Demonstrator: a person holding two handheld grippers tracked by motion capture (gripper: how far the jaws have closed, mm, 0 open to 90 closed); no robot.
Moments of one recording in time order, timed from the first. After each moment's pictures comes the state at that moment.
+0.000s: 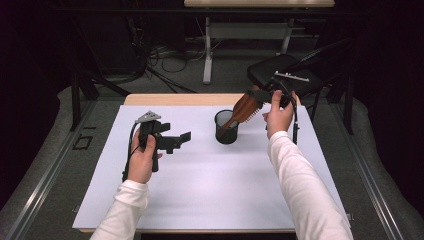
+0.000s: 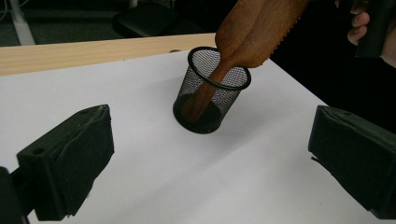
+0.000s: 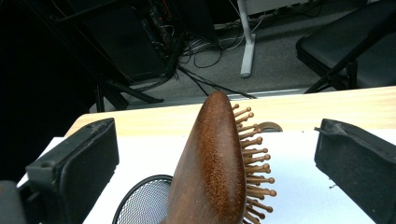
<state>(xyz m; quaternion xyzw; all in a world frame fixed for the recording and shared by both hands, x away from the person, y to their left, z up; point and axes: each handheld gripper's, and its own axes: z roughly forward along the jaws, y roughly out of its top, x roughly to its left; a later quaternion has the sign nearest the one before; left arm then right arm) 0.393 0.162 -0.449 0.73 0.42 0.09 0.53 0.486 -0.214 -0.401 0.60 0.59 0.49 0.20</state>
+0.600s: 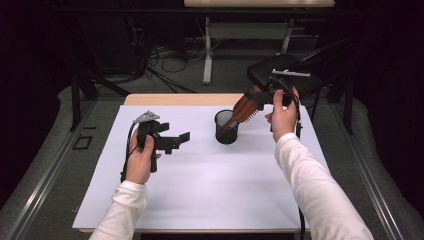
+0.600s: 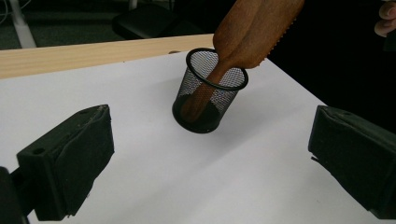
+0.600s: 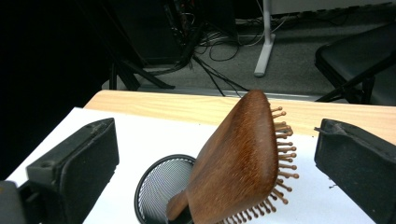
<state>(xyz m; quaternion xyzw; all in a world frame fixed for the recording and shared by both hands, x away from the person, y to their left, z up) 0.388 0.164 -0.444 0.73 0.42 0.09 0.53 0.466 -0.207 -0.378 0.55 0.65 0.48 0.20</state>
